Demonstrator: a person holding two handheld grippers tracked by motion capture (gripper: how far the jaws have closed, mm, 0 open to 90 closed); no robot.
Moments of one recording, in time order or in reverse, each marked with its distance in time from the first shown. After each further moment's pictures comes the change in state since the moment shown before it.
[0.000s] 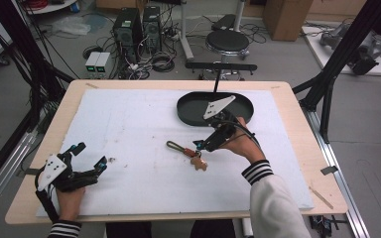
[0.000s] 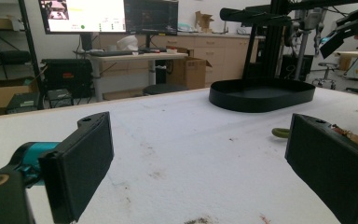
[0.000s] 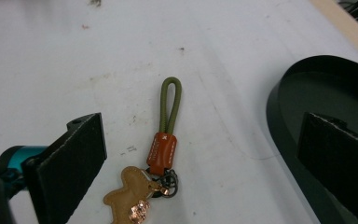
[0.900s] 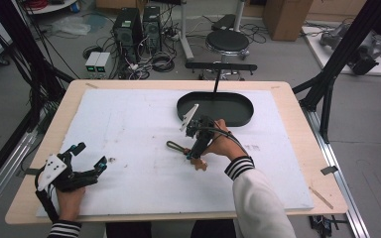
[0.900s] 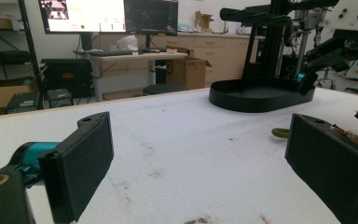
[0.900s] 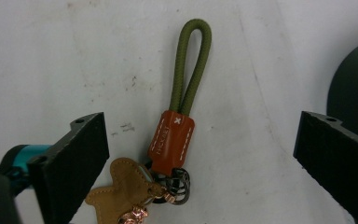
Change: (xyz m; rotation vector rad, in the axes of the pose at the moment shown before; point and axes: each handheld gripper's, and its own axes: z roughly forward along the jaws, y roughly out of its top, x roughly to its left) left arm 0.000 0.000 0.000 -0.002 0.000 0.000; right arm 0.009 0.014 0.067 0.330 0.048 -0.120
